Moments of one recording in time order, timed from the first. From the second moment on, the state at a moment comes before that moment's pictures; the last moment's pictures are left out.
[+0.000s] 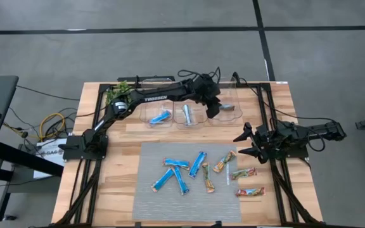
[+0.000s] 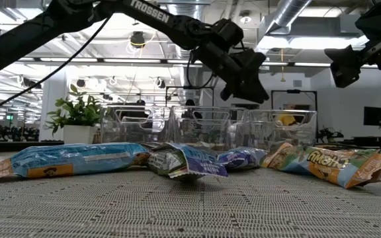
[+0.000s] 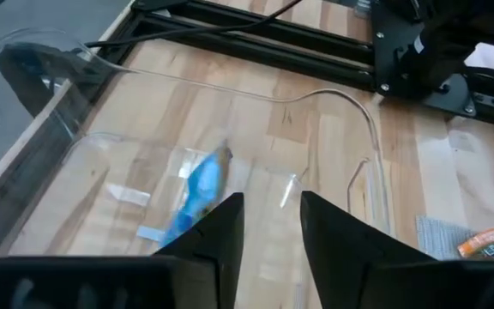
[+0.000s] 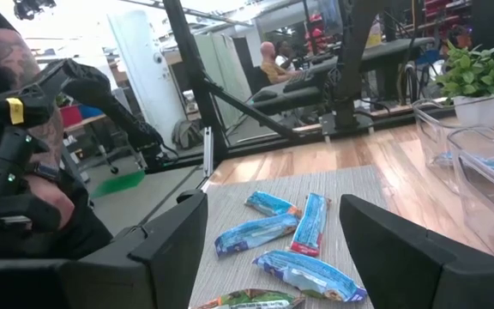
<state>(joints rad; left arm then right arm) 0.34 2.34 2.09 -0.35 0.20 -0.02 0.15 0.02 0.00 0.03 -0.13 0.24</state>
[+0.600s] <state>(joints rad) 0.31 2.33 2.28 -0.64 0.23 0.12 0.15 0.02 0.00 0.03 -0.13 0.24</state>
